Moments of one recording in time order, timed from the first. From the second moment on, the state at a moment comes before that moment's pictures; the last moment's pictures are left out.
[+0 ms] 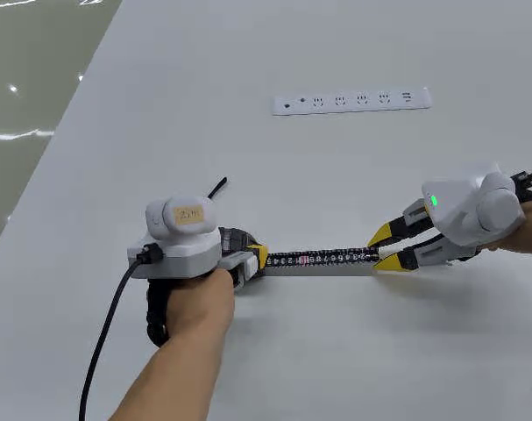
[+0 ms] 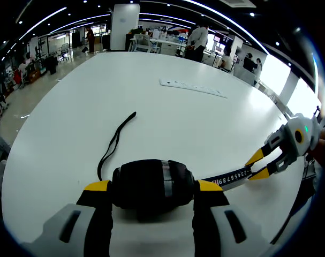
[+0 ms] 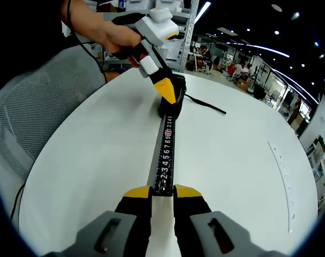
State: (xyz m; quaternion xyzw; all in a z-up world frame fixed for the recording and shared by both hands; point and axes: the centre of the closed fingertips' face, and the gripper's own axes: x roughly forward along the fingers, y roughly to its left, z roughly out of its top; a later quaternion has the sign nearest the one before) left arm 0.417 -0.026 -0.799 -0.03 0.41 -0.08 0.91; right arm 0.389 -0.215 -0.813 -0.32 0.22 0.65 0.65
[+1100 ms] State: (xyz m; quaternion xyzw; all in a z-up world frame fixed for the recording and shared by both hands) left arm 0.417 -0.026 -0.798 -0.04 0.41 -0.09 0.91; right arm 0.392 -0.202 -0.811 -0.33 0.21 0.65 0.65
